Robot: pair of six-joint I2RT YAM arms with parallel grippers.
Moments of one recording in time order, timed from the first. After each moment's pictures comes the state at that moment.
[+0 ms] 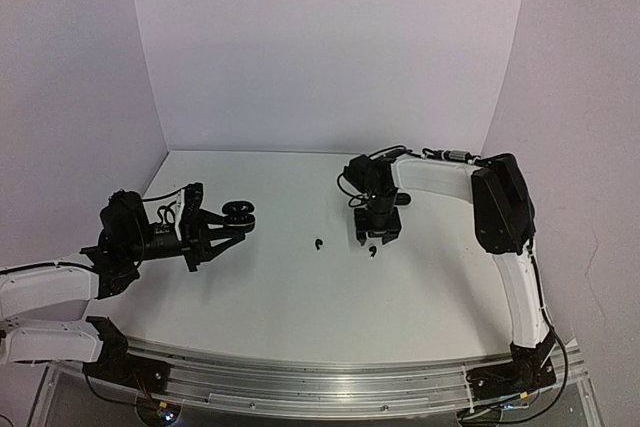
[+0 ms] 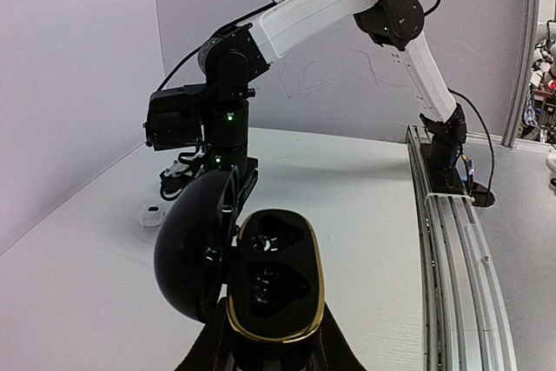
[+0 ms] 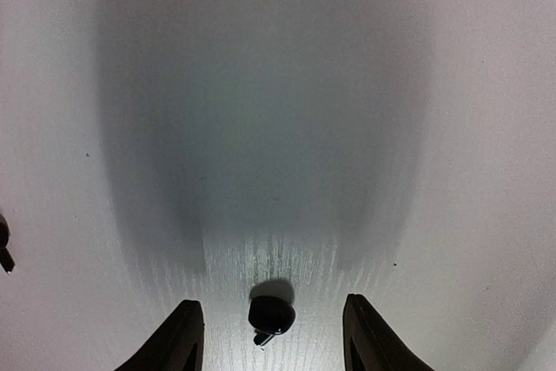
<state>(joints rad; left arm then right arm) -0.58 0.95 0.38 0.55 0.73 0.08 0.67 2.29 1.87 -1.05 0.09 0.60</state>
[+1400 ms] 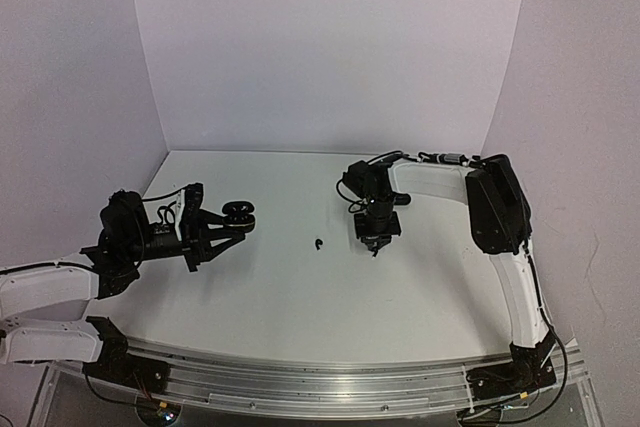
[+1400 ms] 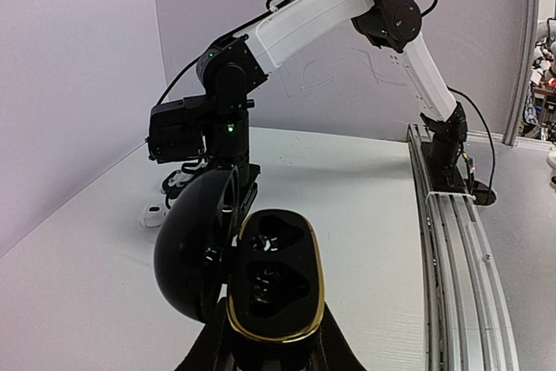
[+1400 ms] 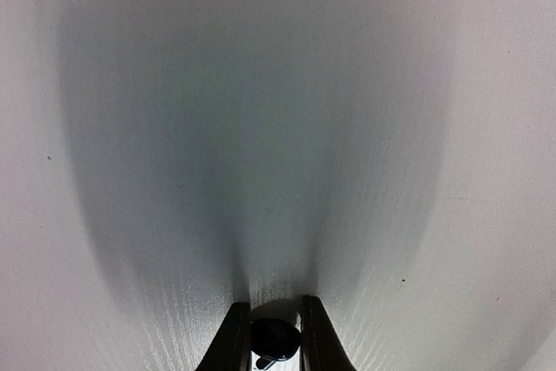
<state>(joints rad) -0.58 0.95 0.38 0.55 0.73 0.09 0.67 2.32 1.86 -1.04 0.09 0.59</state>
